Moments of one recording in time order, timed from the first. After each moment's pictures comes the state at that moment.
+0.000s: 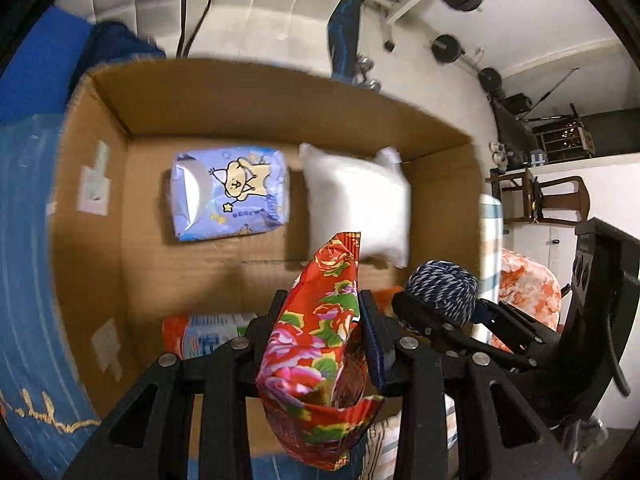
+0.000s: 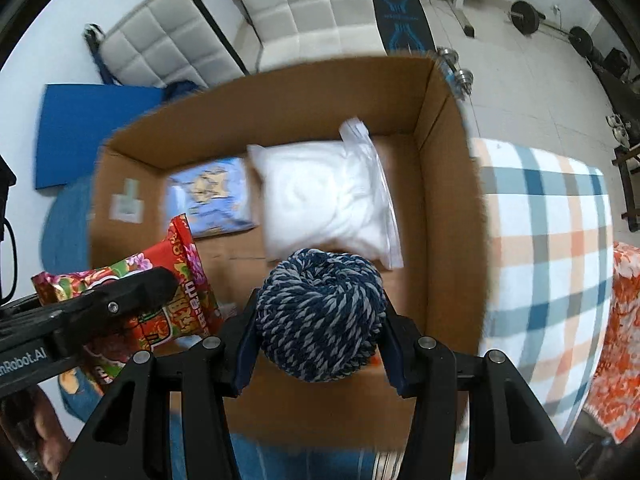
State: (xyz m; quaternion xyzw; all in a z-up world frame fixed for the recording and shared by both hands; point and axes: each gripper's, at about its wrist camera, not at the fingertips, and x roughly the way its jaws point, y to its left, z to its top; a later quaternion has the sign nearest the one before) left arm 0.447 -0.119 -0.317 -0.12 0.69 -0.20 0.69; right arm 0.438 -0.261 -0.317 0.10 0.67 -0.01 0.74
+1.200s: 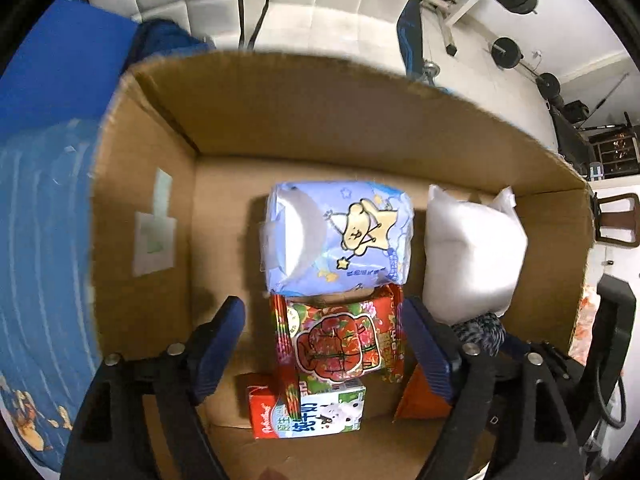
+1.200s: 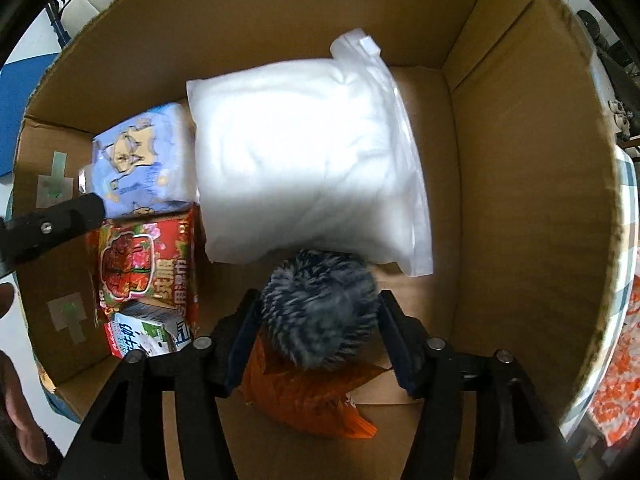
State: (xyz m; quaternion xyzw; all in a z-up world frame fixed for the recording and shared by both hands) left arm 0.476 -0.082 -0.357 -0.06 0.70 -0.10 0.71; right arm 0.450 -0.268 -0.402 0.08 0.72 -0.03 0.69
